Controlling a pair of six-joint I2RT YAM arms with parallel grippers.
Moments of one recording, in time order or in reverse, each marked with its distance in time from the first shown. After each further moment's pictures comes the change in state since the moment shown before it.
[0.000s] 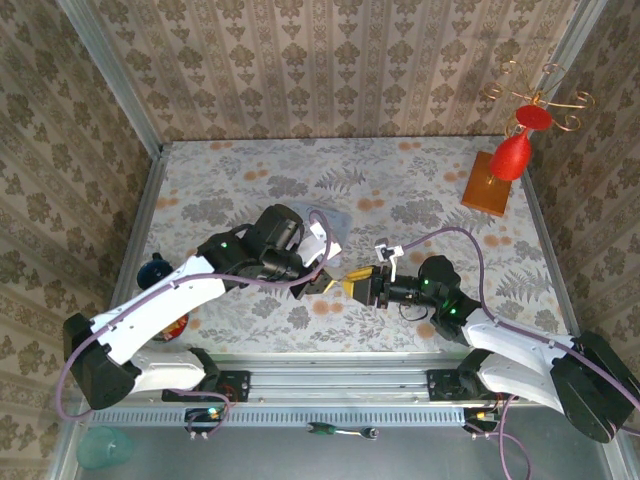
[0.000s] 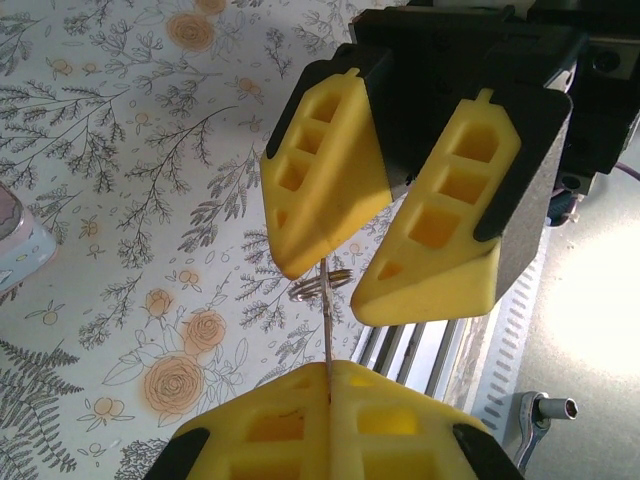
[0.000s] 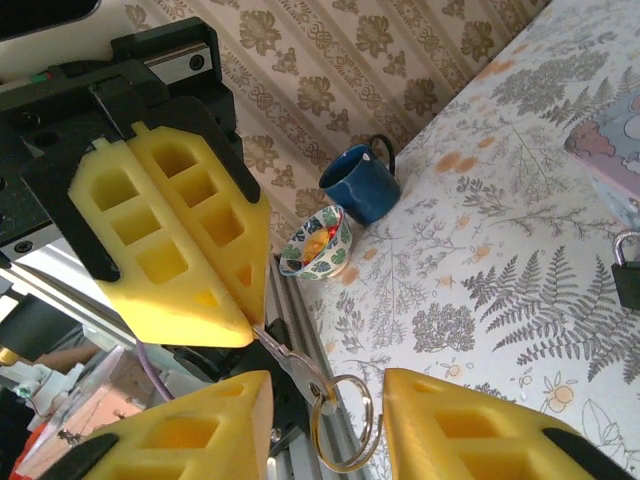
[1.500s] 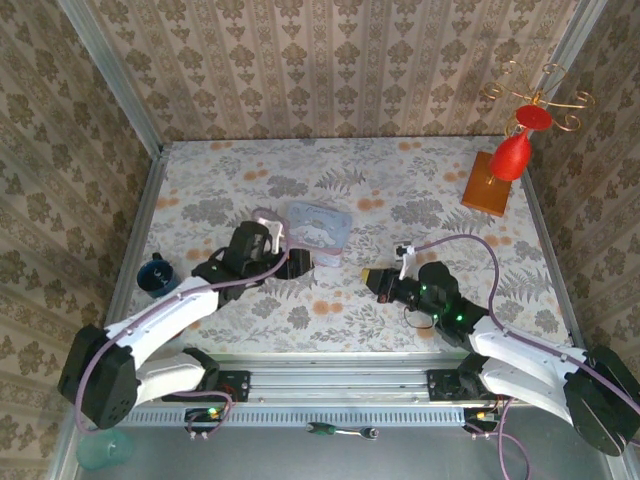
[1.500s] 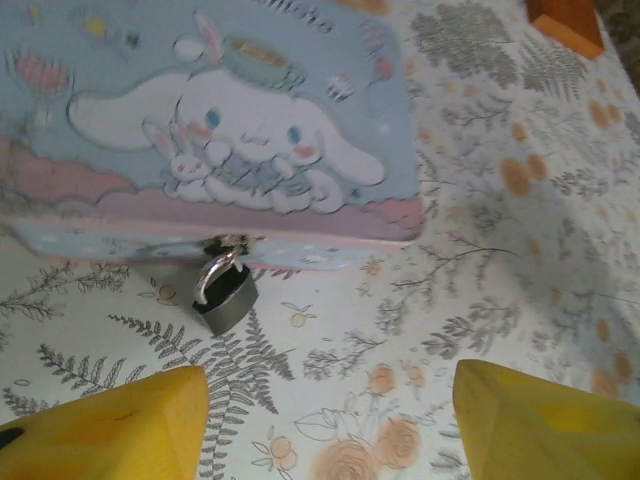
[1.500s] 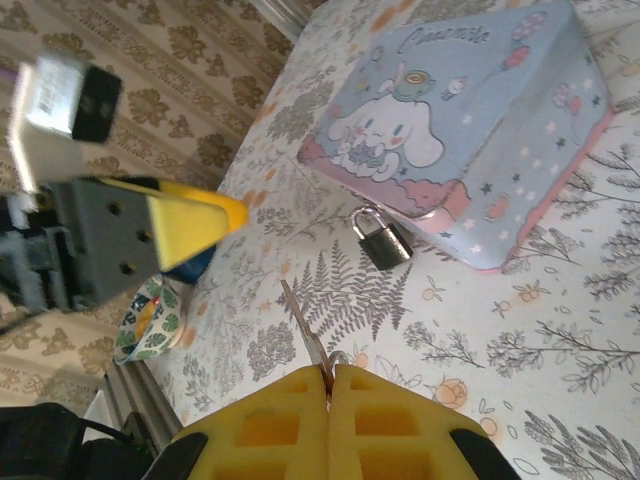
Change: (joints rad) left arm 0.254 -0.063 -0.519 0.642 -0.269 -0.481; right arm 0.013 -0.104 -0.044 -0.274 0.443 0.095
